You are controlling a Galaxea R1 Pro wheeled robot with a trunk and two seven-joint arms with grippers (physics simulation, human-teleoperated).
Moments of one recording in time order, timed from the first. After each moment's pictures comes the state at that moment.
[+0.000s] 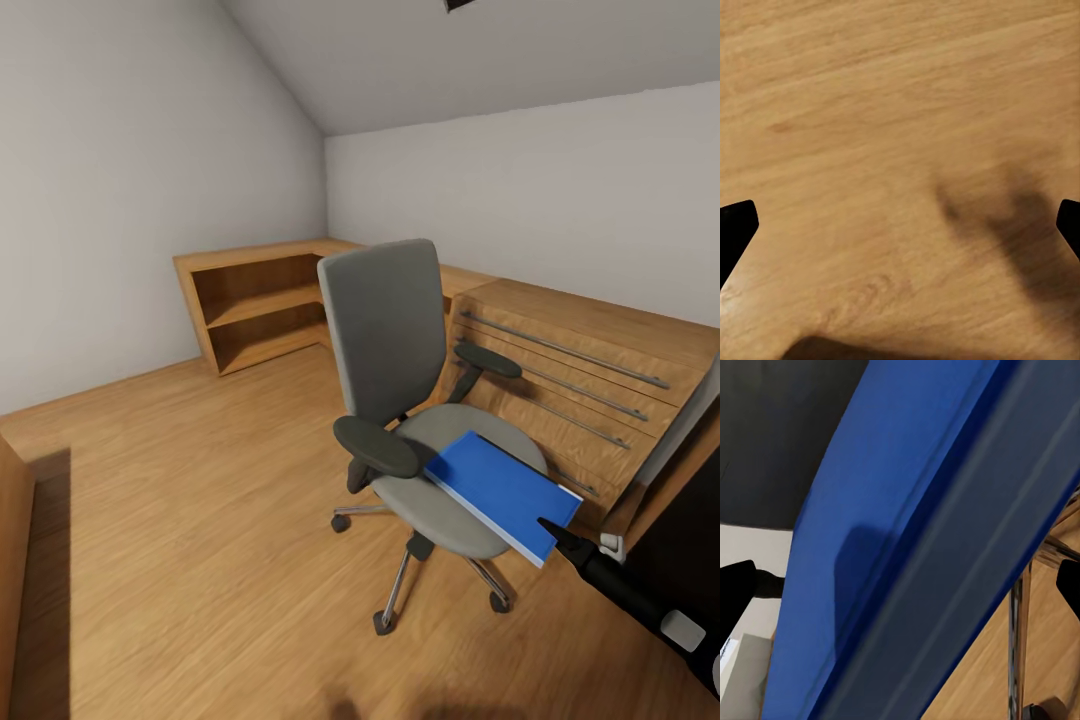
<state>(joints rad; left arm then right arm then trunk) 0.02 -0.07 0.17 -0.75 0.19 -0.09 -0.05 -0.74 -0.45 -0.31 -0.02 -0.49 0.17 1.20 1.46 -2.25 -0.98</state>
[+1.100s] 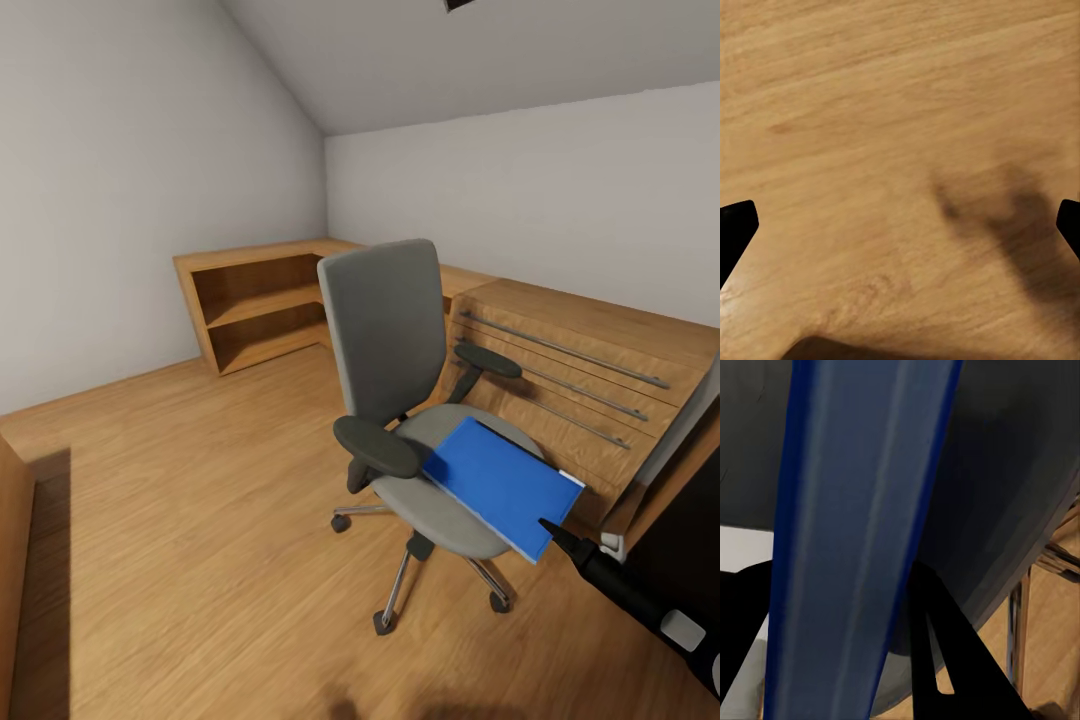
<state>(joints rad) 0.02 -0.07 0.17 -0.75 0.18 -0.09 -0.05 -0.74 -0.45 -0.31 -0.02 -0.49 0.16 1.20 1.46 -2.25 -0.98</state>
